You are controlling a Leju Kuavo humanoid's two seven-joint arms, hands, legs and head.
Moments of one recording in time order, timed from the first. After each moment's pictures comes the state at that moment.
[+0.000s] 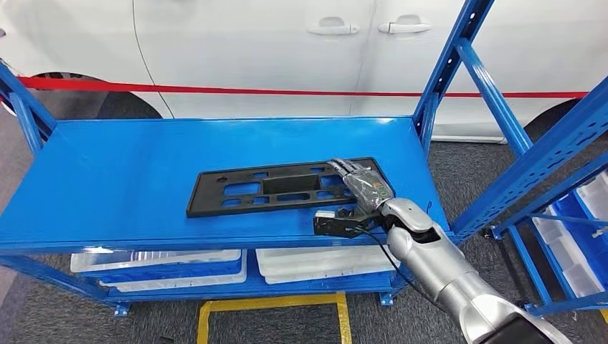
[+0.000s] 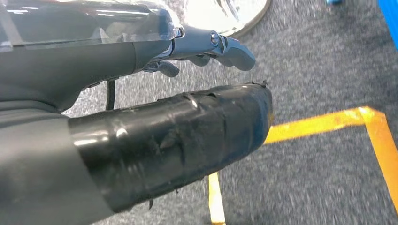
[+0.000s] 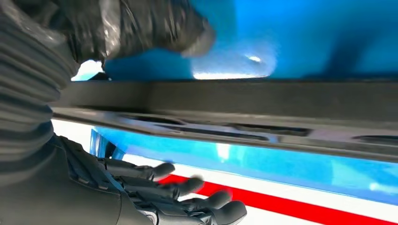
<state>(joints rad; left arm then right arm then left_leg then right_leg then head) -0.10 -0.13 1.13 -0.22 -1.34 0.23 -0.31 -0.72 -0.14 0.76 -0.73 0.83 -0.08 -0.27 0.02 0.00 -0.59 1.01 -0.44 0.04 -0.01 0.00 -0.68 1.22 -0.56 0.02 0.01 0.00</state>
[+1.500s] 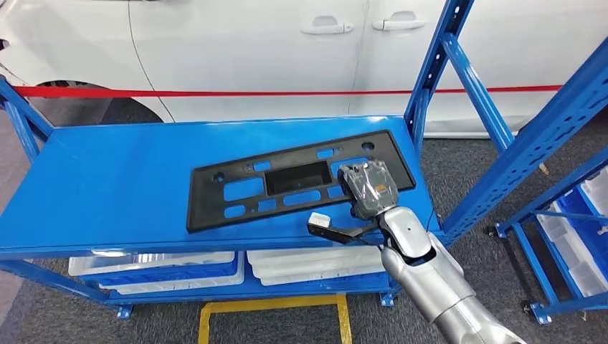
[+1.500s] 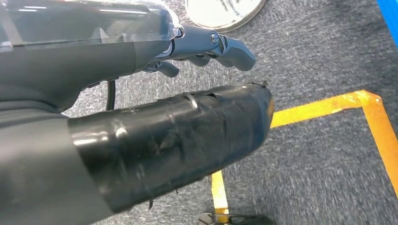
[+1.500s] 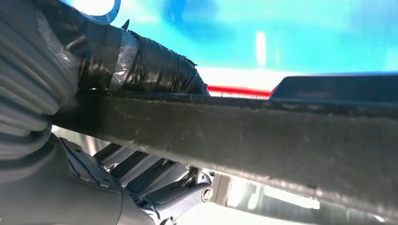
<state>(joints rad) -0.10 -0.13 1.13 -0.22 -1.34 0.24 -0.32 -0.57 -0.09 0.64 -0.98 1.26 -0.38 -0.15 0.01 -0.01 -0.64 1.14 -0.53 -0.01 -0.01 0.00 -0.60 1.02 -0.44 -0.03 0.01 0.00</state>
